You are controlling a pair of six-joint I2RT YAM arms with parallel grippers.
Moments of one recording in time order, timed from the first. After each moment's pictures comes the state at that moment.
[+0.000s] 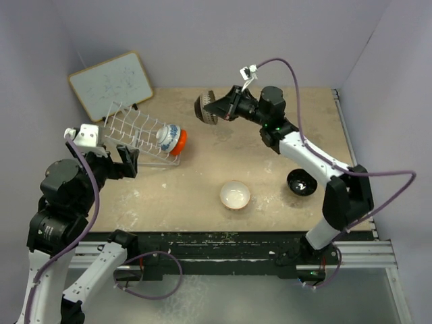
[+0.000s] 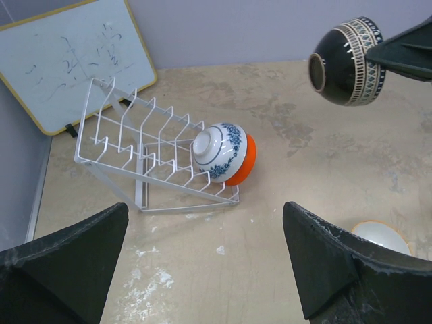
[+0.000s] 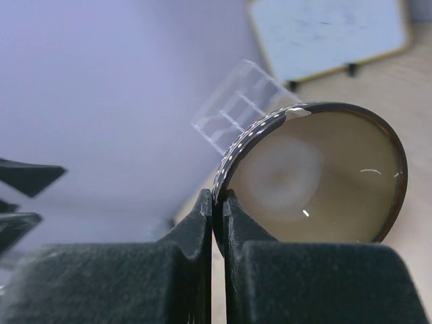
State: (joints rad) left arm -0.31 0.60 1.20 -0.77 -0.14 -0.09; right arm 0.49 1.58 1.30 0.23 -0.48 0.67
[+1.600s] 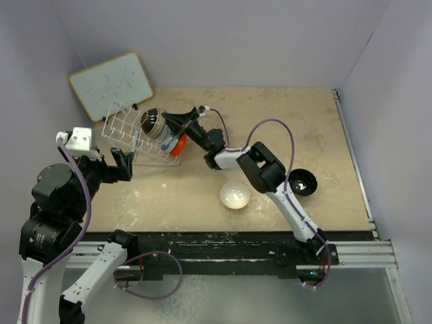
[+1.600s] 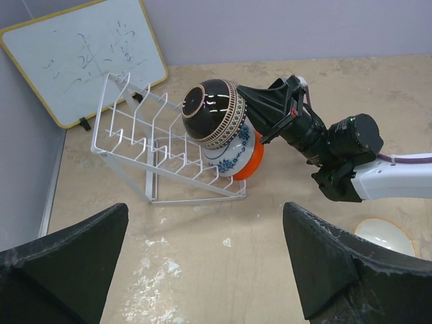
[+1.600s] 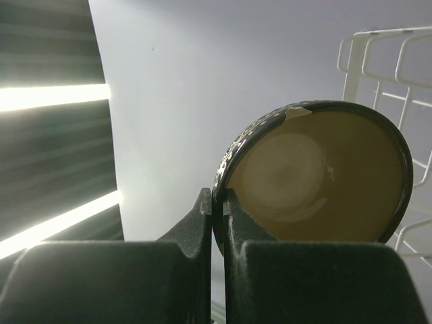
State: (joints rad) left arm -0.31 0.59 1.28 -0.85 -0.17 -0.09; right arm 0.75 2.55 1.70 1.38 -0.20 1.96
